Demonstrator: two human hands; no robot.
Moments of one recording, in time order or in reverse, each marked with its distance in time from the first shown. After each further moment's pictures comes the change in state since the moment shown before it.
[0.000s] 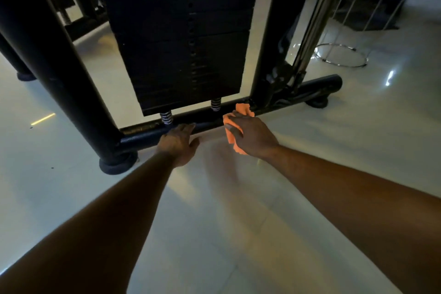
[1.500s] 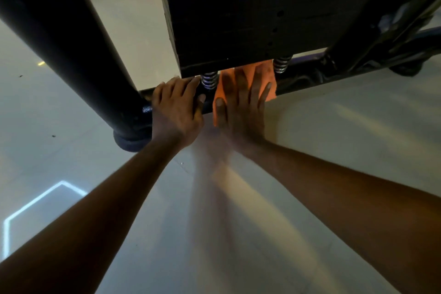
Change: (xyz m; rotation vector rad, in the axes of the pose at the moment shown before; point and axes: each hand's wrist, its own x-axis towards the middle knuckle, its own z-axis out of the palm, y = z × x) left_hand 0.060 -0.147 0.061 0.005 0.510 0.082; right_hand 0.099 -0.062 0.216 -0.287 0.269 -0.046
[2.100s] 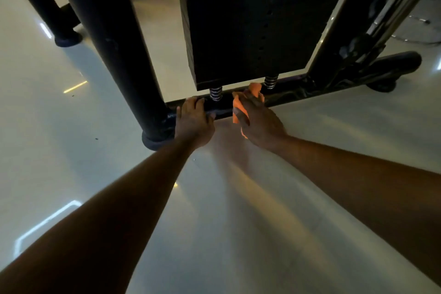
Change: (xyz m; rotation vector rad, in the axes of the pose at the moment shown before) left_hand -0.016 0.035 -0.045 -0.102 -0.194 -0.200; right_hand -0.015 0.018 -0.104 0.278 -0.264 -0.019
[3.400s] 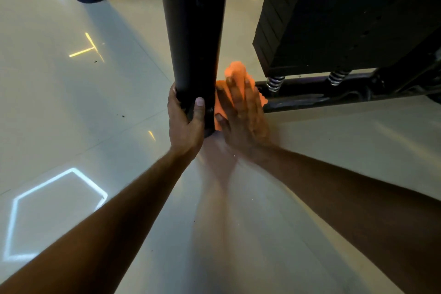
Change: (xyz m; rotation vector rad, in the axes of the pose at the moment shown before) left_hand -0.036 -0.134 -0.001 -0.915 0.329 -0.304; right_hand 0.040 -0.103 0.147 -0.428 0.261 -0.316
